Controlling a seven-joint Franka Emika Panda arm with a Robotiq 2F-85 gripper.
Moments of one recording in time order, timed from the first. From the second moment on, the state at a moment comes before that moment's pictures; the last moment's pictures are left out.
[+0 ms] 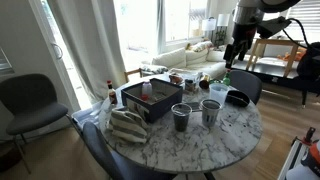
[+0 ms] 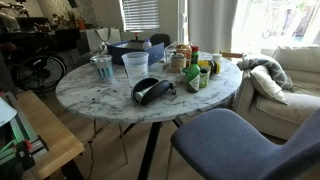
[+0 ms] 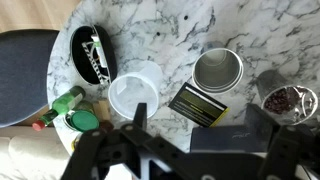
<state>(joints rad) -0.10 -0.77 0.03 -2.65 -0.19 2.05 0.03</state>
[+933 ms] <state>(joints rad) 0.09 -0.65 0.08 -2.66 -0.07 2.11 -0.03</state>
